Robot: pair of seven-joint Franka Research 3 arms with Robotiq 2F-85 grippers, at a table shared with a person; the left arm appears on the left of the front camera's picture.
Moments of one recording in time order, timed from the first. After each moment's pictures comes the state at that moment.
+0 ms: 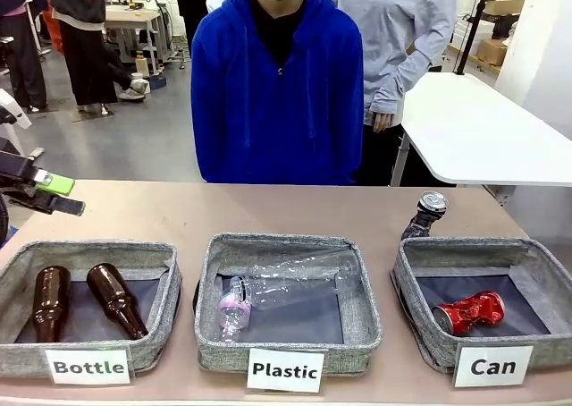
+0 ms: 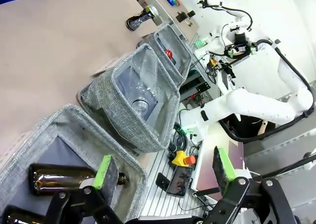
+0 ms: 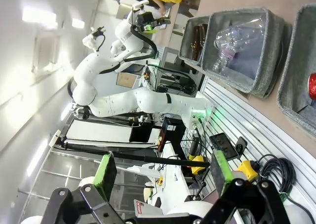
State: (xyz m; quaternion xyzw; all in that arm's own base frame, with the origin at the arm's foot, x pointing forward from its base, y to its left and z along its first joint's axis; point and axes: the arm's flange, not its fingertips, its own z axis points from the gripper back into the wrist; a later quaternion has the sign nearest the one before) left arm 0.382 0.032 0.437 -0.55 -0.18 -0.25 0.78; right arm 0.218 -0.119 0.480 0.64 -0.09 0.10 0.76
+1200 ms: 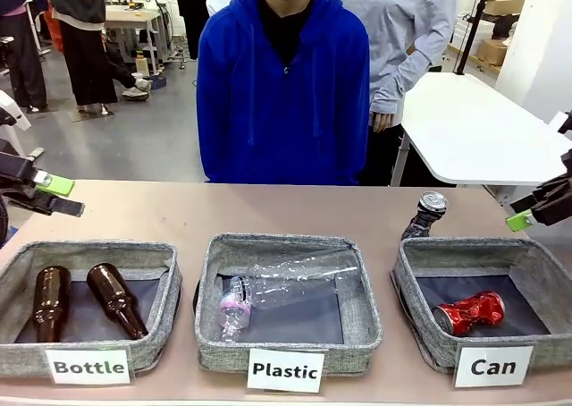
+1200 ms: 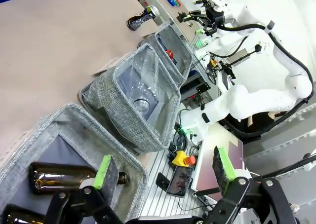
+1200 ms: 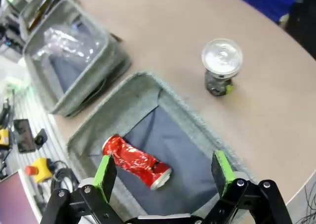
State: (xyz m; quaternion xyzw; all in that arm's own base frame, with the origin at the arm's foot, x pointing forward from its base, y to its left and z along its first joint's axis) left arm 0.383 0.034 0.435 -0.55 -0.18 -0.24 0.78; right arm 0.393 -0.088 0.440 0.25 -0.24 0.38 0.86
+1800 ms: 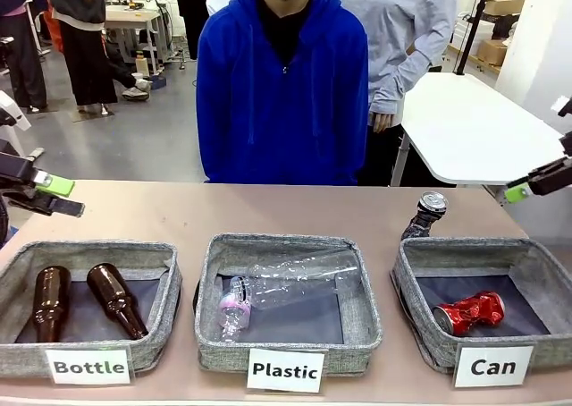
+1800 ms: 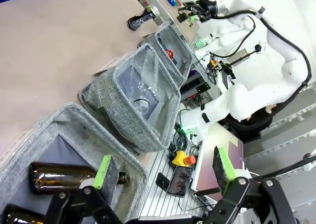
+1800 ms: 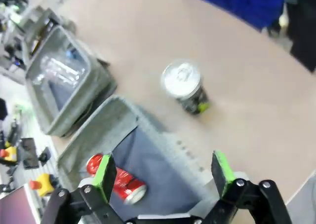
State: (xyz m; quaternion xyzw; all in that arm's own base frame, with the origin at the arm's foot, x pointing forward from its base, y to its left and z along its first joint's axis) left arm 0.383 0.034 0.434 -0.55 -0.18 -0.24 0.78; right arm 0.468 -0.134 0.434 0.29 -0.27 0.35 0.85
